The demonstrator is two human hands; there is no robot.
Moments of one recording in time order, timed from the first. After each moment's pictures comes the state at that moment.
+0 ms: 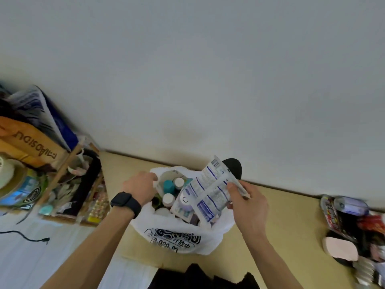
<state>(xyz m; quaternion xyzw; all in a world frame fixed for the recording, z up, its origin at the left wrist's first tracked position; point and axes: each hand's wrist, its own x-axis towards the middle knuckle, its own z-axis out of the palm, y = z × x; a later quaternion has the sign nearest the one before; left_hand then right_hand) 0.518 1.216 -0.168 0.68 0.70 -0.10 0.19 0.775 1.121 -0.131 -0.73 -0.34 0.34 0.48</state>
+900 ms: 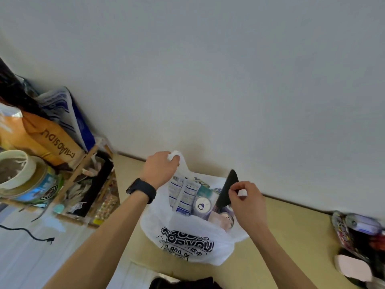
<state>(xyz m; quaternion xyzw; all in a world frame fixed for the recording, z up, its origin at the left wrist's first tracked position) 0.513 1.254 -0.121 0.61 0.70 0.18 0.30 0.748 1.152 -0.147 -0.77 -0.48 0.28 0.33</state>
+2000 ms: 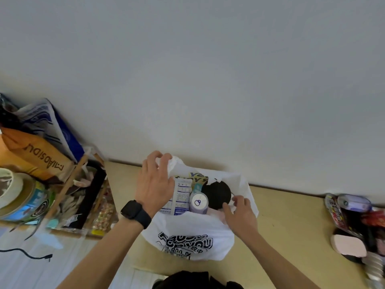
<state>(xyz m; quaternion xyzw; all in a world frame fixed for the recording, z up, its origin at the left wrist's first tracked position) 0.517 1.211 -0.139 0.77 0.58 0.24 0.06 0.769 1.128 -0.236 -0.81 -0.48 0.31 0.13</state>
